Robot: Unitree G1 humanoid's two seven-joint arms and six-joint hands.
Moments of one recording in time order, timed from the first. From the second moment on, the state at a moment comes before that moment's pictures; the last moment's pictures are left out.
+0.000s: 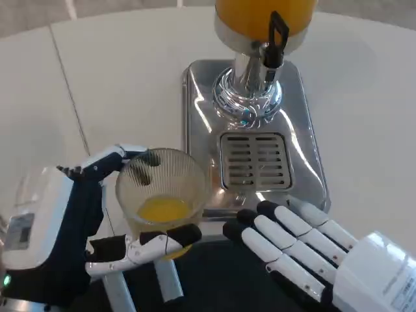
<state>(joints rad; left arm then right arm) 0.17 0.35 0.04 -0.38 0.57 -0.32 0.25 0.44 -0.52 -0.19 -0.73 -0.64 -0.64 0.22</state>
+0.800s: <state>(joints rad) 0.20 0.31 0.05 -0.38 0.57 -0.34 0.25 0.45 -0.42 -0.13 -0.79 -0.69 -0.55 0.25</state>
